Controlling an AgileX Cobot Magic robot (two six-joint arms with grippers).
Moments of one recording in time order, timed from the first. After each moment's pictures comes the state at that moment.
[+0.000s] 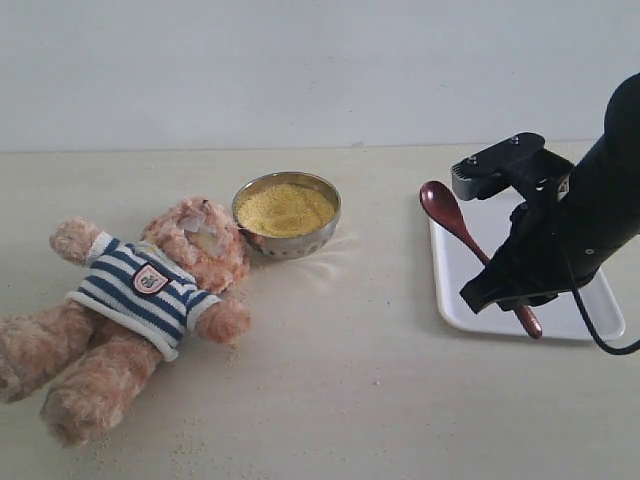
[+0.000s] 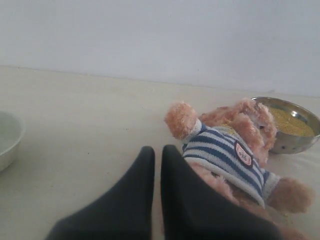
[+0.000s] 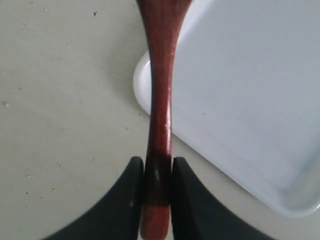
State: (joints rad) left arm -0.02 0.11 0.00 -0.15 0.15 0.04; right arm 0.38 1.58 -0.92 0.07 0.65 -0.26
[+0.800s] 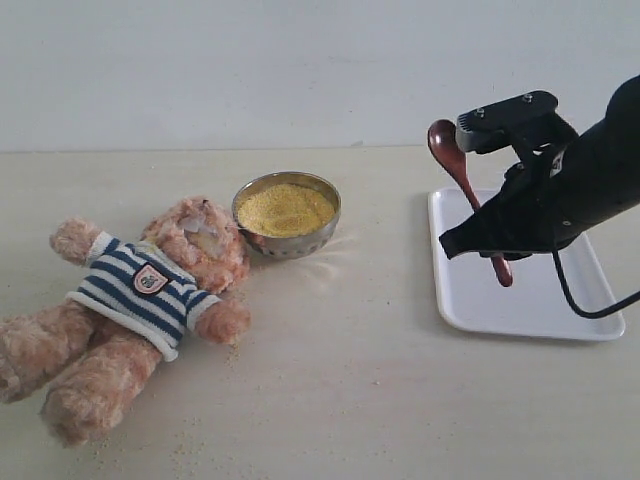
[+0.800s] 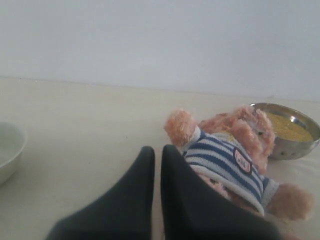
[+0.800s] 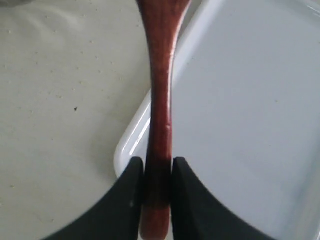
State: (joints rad) left arm -0.02 0.06 0.00 -0.14 0.16 0.04; right arm 0.38 1.58 -0.92 0.02 0.42 -0.09
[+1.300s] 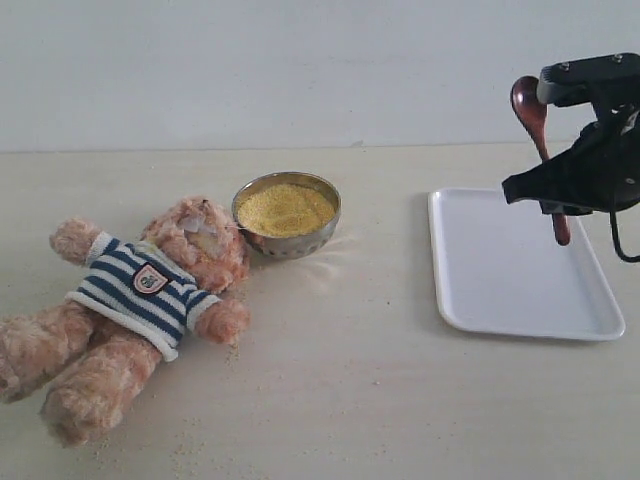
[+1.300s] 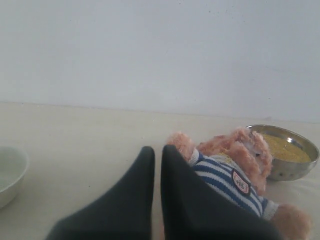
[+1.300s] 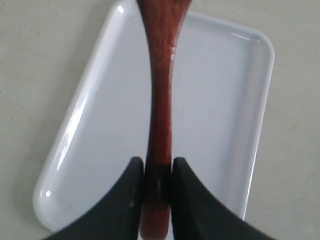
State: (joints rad) left arm -0.02 0.00 0.00 -0.13 0.14 0.04; right arm 0.19 1.58 -0.97 0.04 0.40 -0.08
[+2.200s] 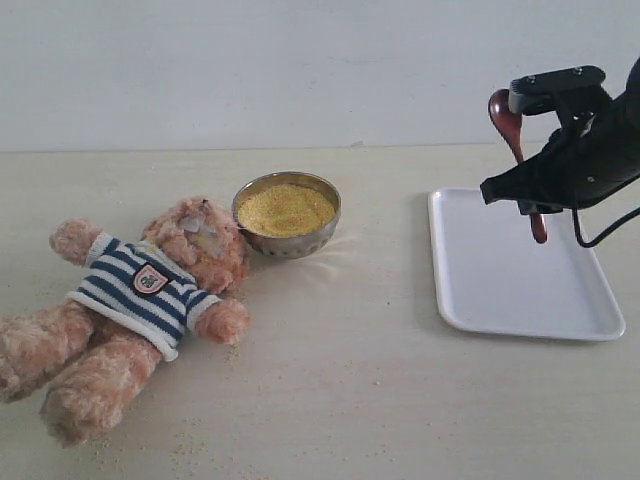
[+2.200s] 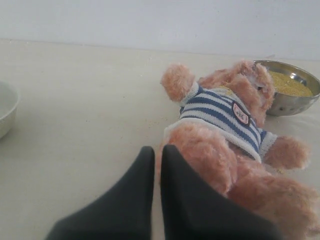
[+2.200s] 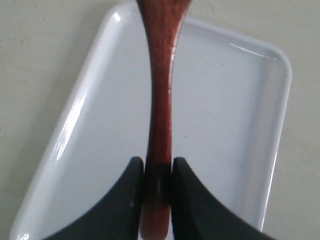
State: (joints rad) left arm -0.02 0.00 0.00 -0.13 0.36 0.04; right arm 0.19 1.76 -1.09 0.04 0.38 -0.10
